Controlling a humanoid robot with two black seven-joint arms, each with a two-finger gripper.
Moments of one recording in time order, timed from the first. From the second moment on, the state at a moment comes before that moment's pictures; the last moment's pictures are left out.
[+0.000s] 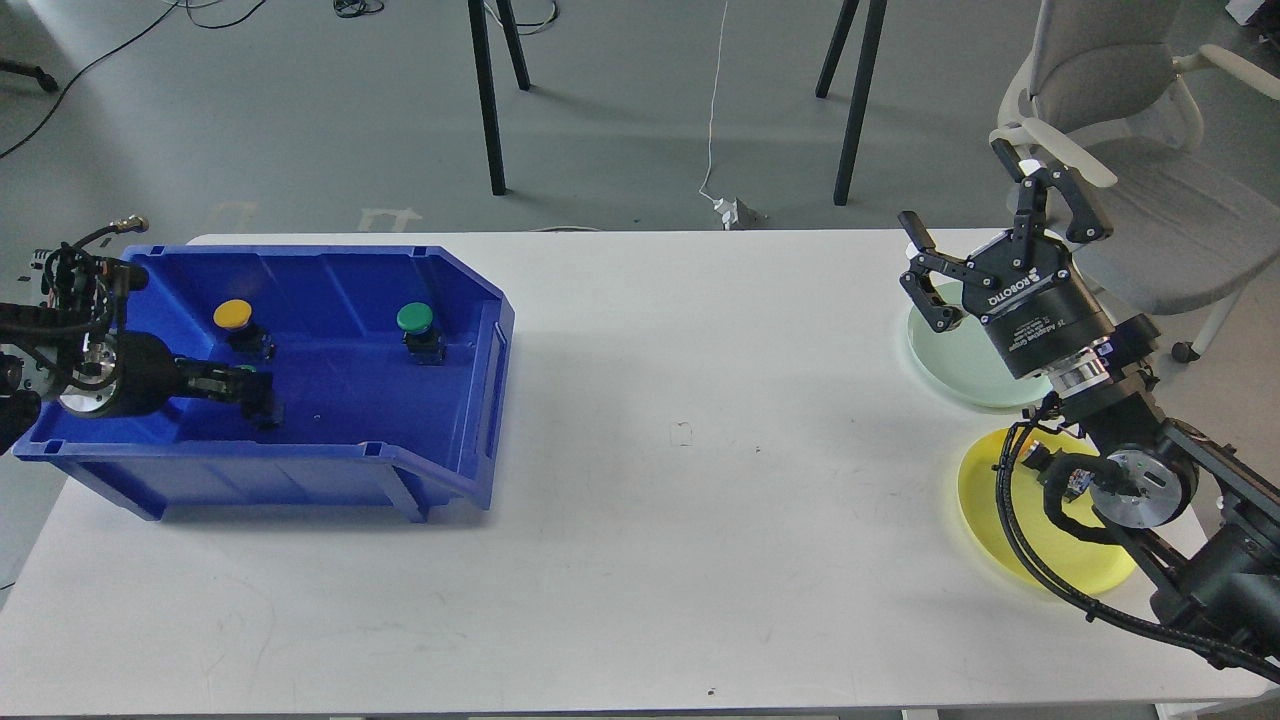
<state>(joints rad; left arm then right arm) -0.84 0.70 -0.36 -0.60 1.83 -0.48 -0.49 0.42 -0.44 0.91 1.12 -0.27 0.48 0.49</state>
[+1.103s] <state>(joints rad) -0.88 0.71 -0.33 -0.62 1.79 -0.49 -0.49 0.41 -0.43 0.92 1.12 -0.27 0.48 0.49</state>
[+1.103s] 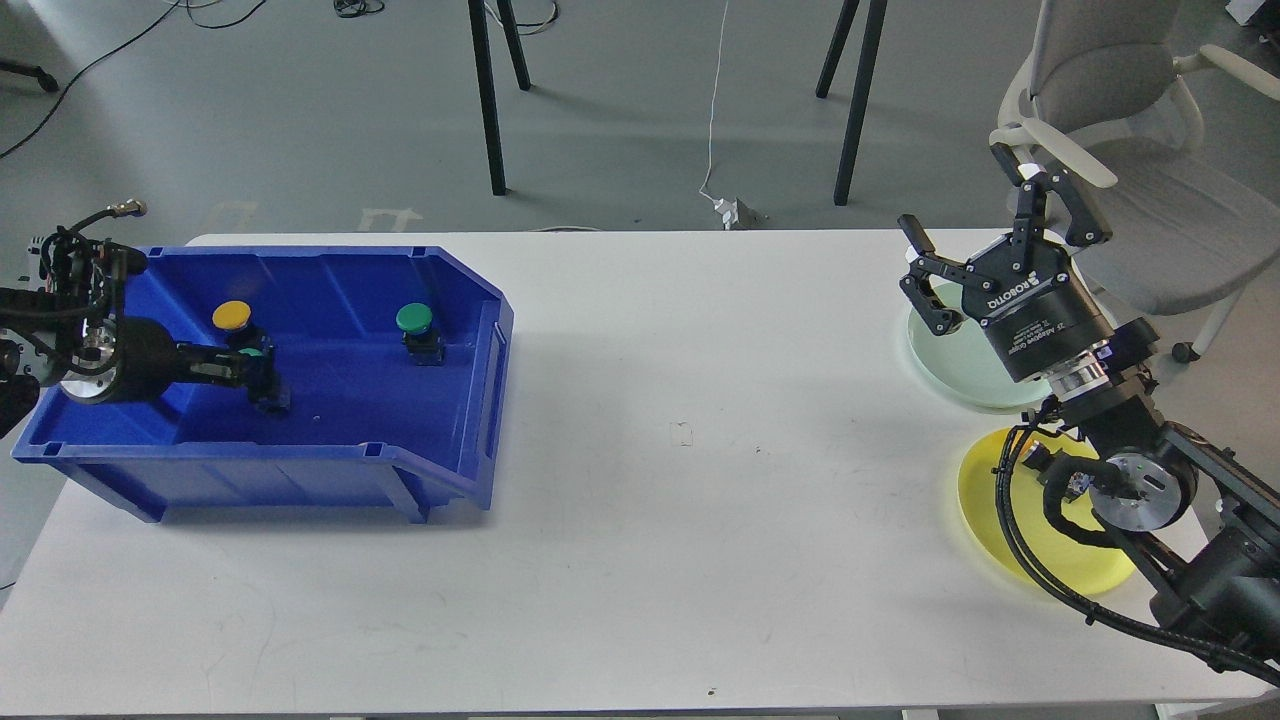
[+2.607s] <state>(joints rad) -0.86 0.35 -0.48 -1.04 0.92 -0.49 -0.49 0.45 -0.44 0.75 1.19 -0.49 0.48 0.49</state>
